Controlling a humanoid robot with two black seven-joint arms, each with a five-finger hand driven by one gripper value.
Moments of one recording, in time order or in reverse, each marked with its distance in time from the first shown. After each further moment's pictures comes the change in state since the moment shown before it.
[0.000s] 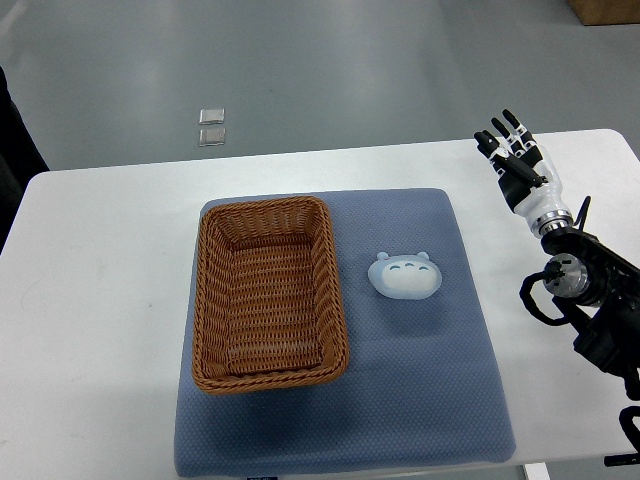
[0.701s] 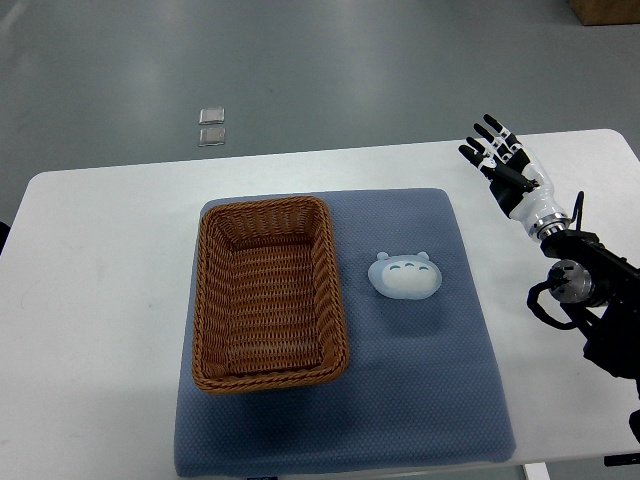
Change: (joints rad) left arm 0.000 0.000 -0.001 0.006 -0.001 0.001 0.000; right arm 0.003 -0.026 -0.053 0.003 -0.101 0.056 0.001
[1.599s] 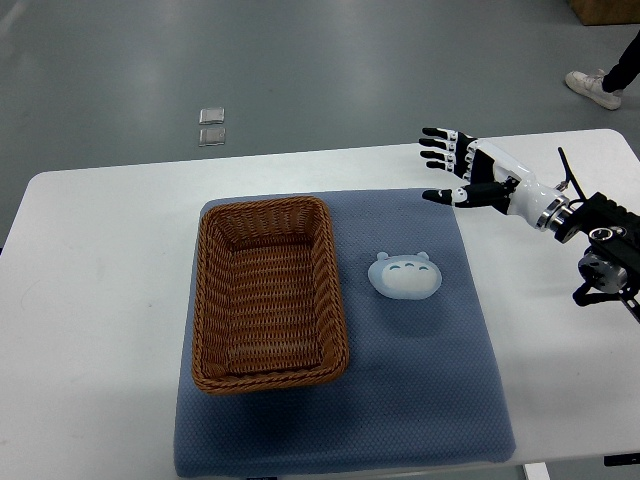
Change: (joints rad) left arm 0.000 0.000 0.000 0.002 0.001 0.000 0.000; right arm 0.032 -0.185 -0.141 0.209 -0.596 0.136 0.066
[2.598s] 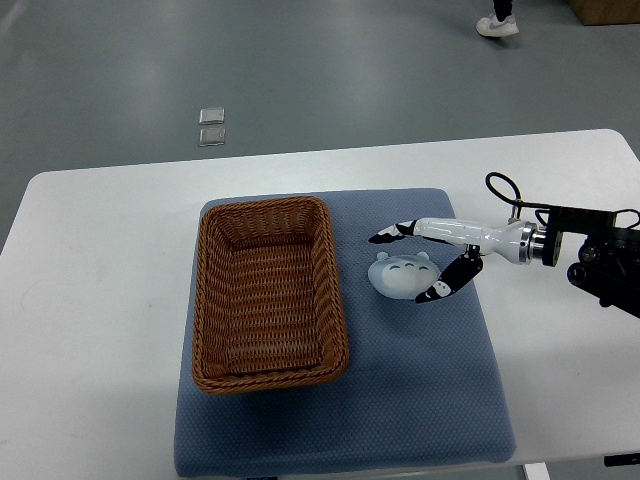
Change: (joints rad) left arm 0.000 0.000 0.004 0.000 0.000 0.000 0.000; right arm 0.115 -0.142 -0.419 0.227 -0.453 -0.211 0.052
